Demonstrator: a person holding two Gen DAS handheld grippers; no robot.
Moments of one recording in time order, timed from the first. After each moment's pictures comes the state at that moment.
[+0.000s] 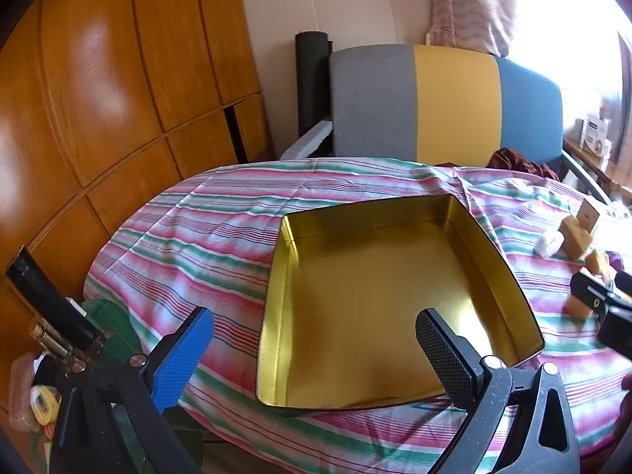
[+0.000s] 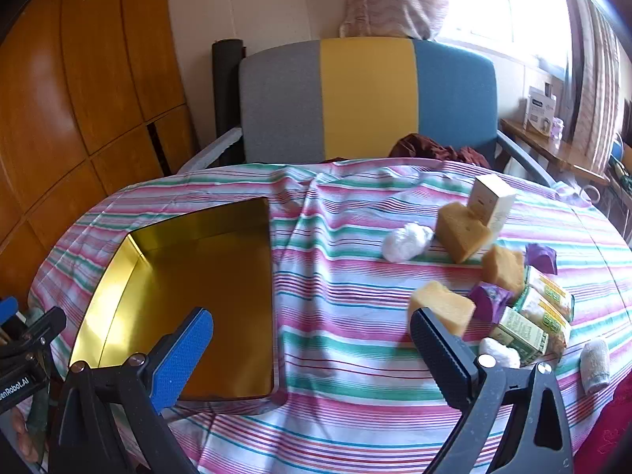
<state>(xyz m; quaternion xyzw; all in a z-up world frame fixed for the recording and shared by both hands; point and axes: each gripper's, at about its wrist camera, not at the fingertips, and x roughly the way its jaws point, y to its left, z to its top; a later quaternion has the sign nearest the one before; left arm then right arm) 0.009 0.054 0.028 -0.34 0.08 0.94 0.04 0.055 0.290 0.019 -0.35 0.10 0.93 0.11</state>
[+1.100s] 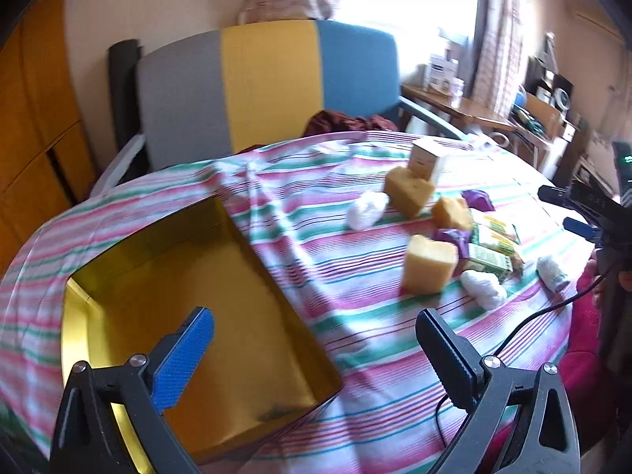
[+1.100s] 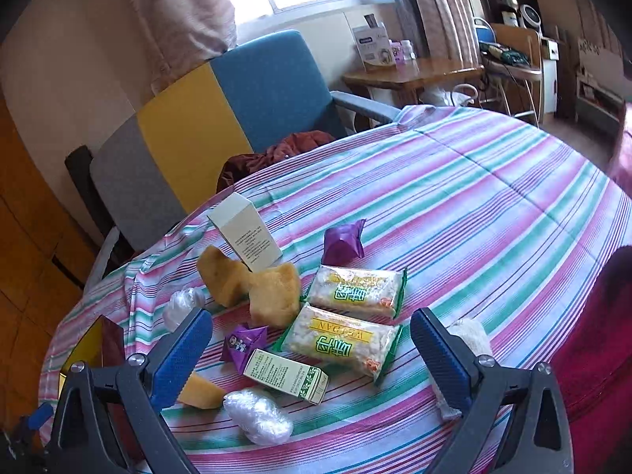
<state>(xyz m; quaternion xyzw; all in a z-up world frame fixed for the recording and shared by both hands) 0.007 0.219 0.019 -0.37 0.14 0.86 0.34 0.151 0.535 0.006 -0.29 0.30 0.87 0.28</state>
